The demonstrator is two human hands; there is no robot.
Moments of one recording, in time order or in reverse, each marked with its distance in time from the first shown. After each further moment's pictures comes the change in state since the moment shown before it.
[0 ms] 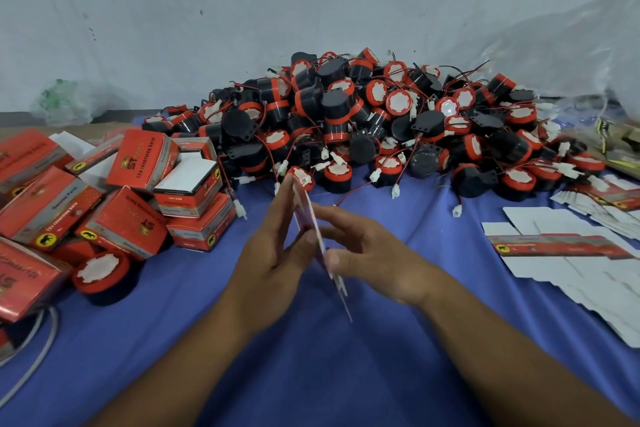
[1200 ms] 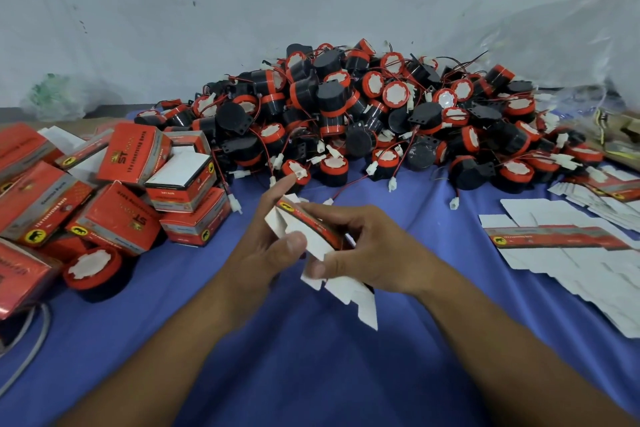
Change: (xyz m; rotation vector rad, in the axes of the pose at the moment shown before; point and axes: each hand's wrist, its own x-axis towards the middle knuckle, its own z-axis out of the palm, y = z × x) left_hand -0.002 0.008 -0.006 -0.400 -0.146 -0.203; right_hand -0.002 -0.012 -0.003 -0.172 0.030 -0.127
